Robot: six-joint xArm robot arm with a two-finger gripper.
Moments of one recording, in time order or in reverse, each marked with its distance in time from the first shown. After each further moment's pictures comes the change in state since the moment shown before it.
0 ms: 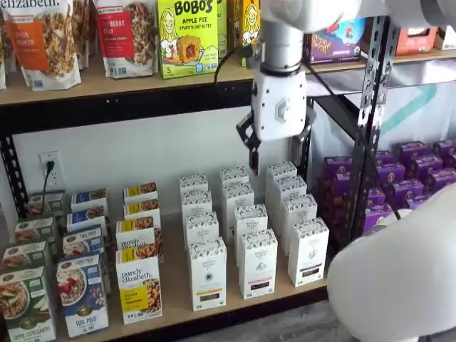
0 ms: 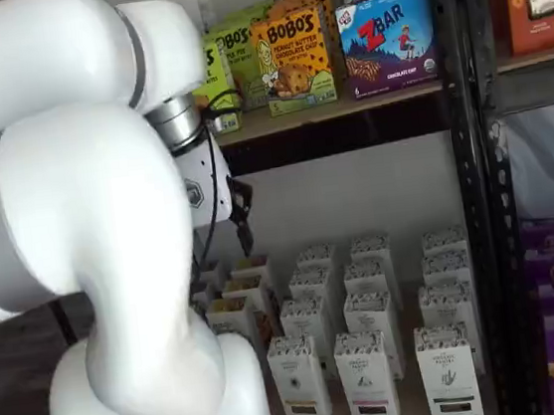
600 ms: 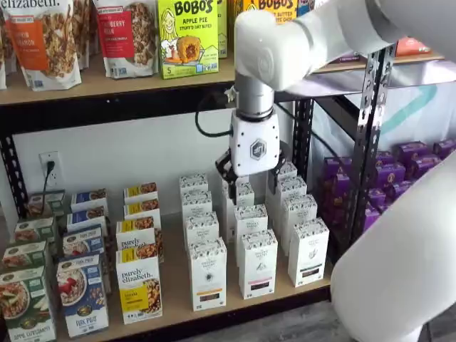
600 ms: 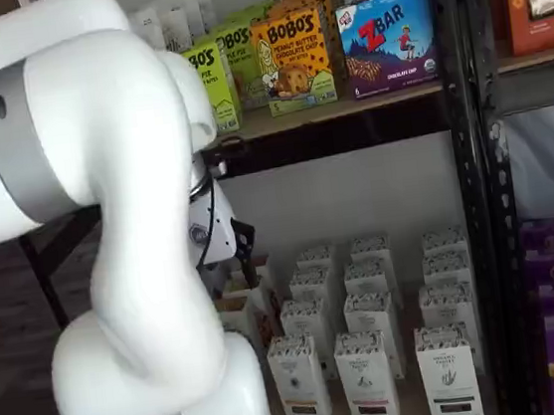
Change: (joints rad) arm 0.068 0.205 0.074 -0.047 -0.314 0.106
